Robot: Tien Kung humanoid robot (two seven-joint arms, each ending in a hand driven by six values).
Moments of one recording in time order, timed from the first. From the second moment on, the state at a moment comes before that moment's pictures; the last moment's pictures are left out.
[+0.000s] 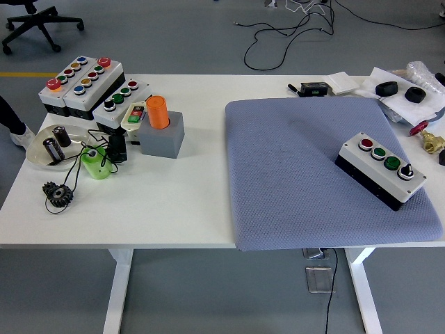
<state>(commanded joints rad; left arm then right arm) -0.13 0.11 -0.14 -0.19 0.23 0.32 0.08 0.30 -0.68 1.40 1.48 0.00 -0.13 -0.07</state>
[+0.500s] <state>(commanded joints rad) -0.13 0.11 -0.15 -0.19 0.23 0.32 0.08 0.30 -0.68 1.40 1.48 0.00 -0.13 -0.07</state>
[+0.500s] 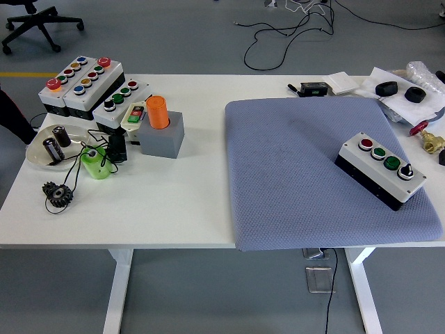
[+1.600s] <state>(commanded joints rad) -0.12 0.11 -0.13 -0.20 0.23 0.31 0.08 0.30 -0.68 1.39 1.48 -0.03 -0.13 -0.07</state>
